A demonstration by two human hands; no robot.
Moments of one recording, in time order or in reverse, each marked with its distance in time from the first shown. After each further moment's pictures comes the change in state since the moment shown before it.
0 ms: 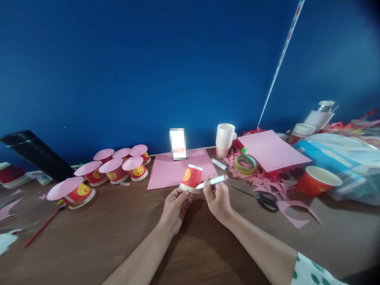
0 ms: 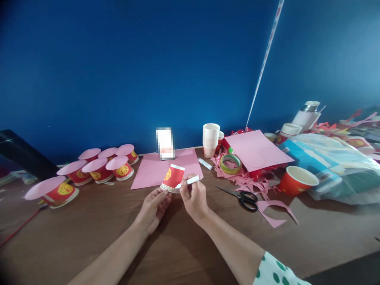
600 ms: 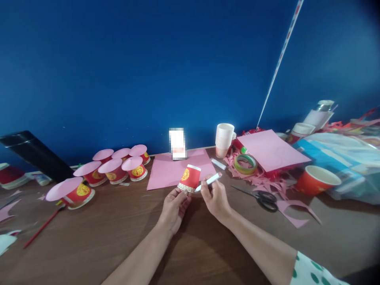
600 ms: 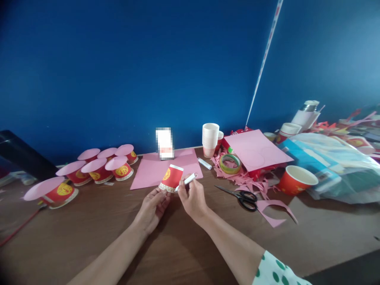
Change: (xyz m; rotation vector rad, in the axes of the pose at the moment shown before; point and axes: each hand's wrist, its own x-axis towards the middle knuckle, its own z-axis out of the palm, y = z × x) left_hand 0.002 0.000 -0.001 -0.039 0.011 0.008; right_hand -0.002 0.002 0.003 0.052 -0.077 0.070
